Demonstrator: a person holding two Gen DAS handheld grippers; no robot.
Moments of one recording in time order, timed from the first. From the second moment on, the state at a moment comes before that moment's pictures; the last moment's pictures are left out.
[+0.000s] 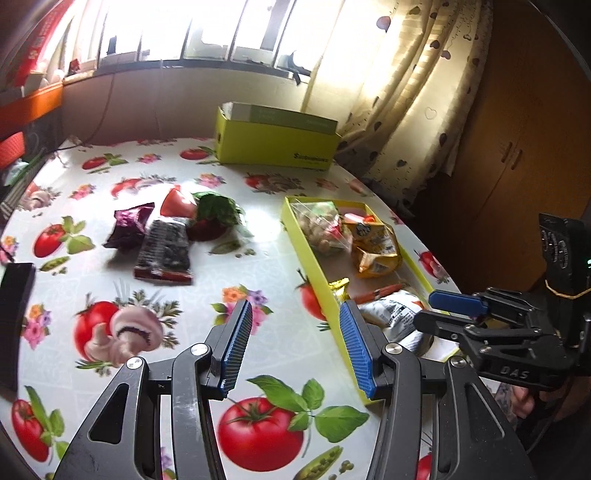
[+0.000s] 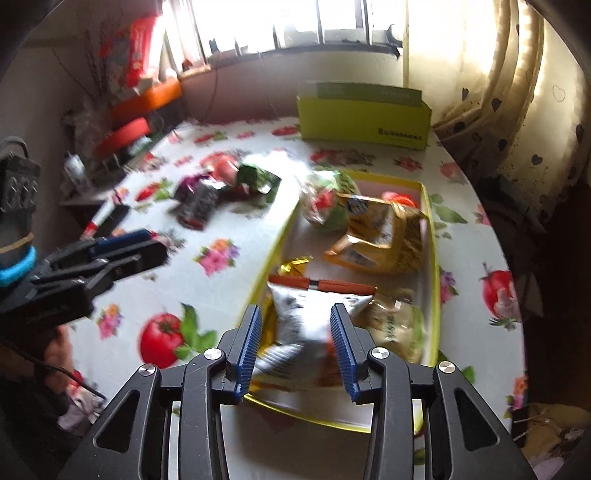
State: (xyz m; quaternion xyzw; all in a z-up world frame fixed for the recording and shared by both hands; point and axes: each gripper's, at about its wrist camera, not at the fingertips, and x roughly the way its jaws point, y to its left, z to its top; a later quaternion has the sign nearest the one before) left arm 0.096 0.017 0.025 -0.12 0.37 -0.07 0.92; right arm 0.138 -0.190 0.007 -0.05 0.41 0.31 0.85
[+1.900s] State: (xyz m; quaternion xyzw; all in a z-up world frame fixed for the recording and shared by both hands) left arm 0.134 0.139 0.006 -0.14 0.37 0.03 0.92; right arm 0.217 -0.044 0.022 -0.13 0.40 0.38 0.83
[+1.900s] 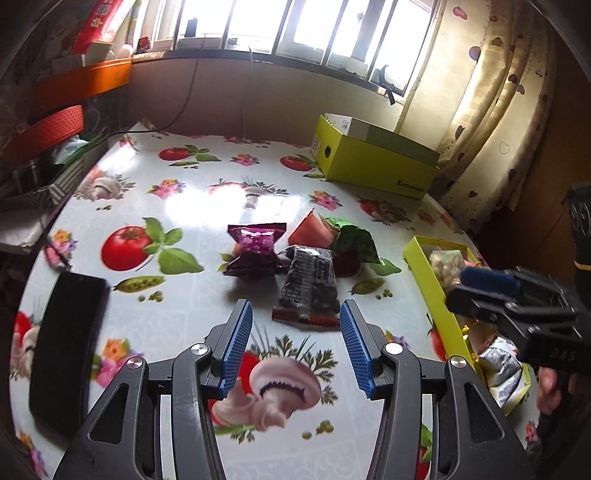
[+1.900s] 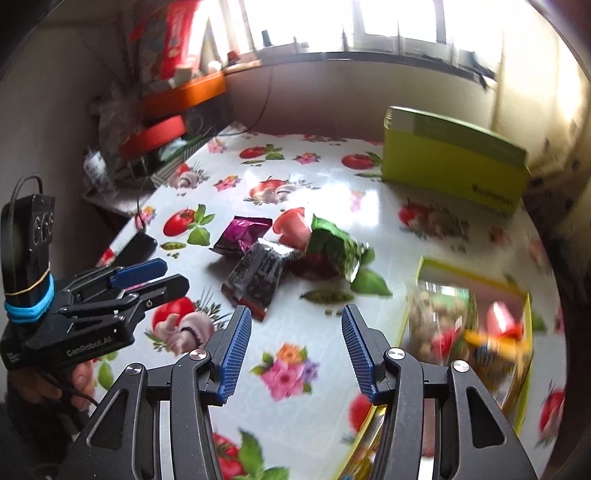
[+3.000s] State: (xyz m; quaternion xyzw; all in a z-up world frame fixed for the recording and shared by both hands) left arm 0.212 0.185 -0.017 -0.15 0.39 0.04 0.91; right arm 0.332 0.046 -0.045 -0.29 0.47 0.37 0.75
